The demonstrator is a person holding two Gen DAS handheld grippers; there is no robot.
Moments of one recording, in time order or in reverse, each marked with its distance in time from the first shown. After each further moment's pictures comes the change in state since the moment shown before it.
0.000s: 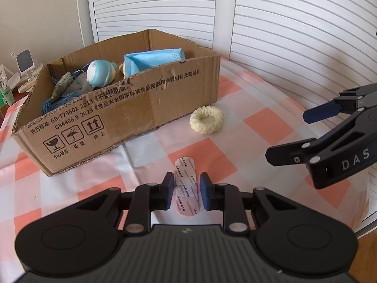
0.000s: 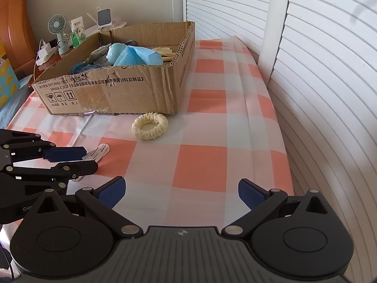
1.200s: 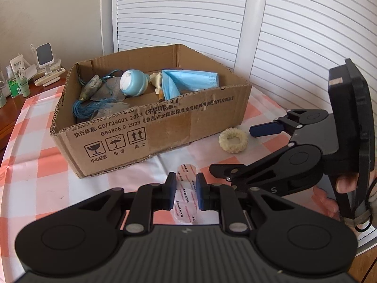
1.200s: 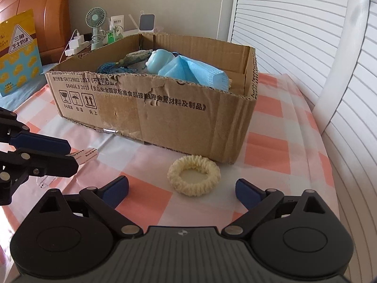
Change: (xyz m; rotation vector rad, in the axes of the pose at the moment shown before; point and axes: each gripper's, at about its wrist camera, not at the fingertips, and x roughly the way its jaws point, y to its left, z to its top) left arm -0.027 0.044 0.007 -0.103 -0.056 0.009; right arm 0.067 0.047 0.031 -0.221 -0.135 0.086
